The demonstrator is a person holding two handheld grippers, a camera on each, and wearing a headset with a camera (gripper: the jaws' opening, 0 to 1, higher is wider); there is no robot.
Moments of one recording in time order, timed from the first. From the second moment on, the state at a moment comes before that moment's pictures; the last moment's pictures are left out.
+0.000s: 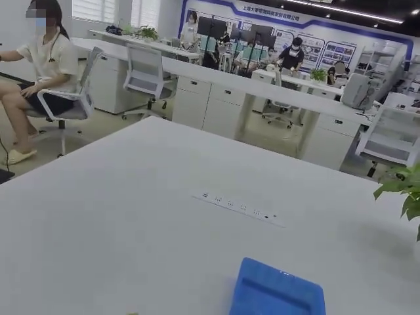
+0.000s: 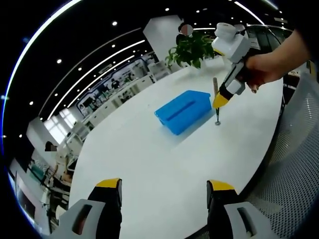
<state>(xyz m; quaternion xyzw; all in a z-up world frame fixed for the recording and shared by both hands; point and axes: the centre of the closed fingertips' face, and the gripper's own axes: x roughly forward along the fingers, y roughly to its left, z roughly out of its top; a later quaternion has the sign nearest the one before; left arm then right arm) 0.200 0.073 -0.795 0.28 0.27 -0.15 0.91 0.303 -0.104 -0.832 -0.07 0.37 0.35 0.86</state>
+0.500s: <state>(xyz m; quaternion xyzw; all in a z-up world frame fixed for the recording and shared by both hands) 0.199 0.072 -0.797 0.28 0.27 -0.15 0.91 0.303 -0.102 -0.832 -0.10 0.36 0.36 0.86</state>
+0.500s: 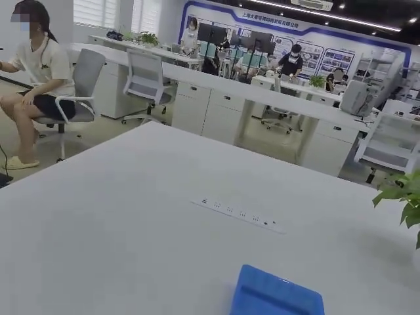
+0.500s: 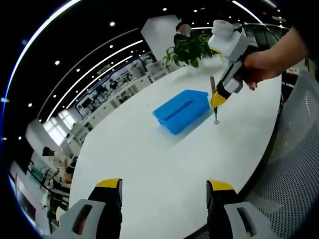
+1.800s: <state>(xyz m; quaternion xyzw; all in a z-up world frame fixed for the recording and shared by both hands) 0.200 0.075 -0.796 0.28 0.27 -0.15 0.91 0.309 -0.102 -0.808 -0.11 0.34 0.36 0.86</state>
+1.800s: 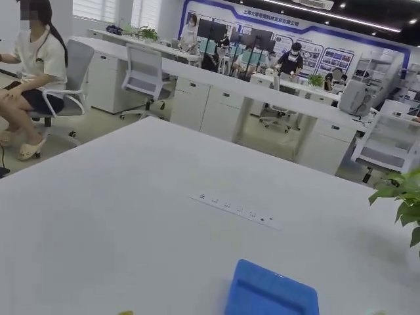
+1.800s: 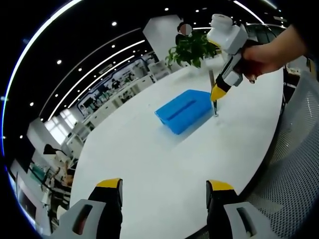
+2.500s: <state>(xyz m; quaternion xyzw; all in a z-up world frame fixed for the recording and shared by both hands) 0.201 0.075 -0.796 0.28 0.27 -0.15 0.91 0.334 -0.101 -0.776 -0.14 0.31 0.36 0.87</state>
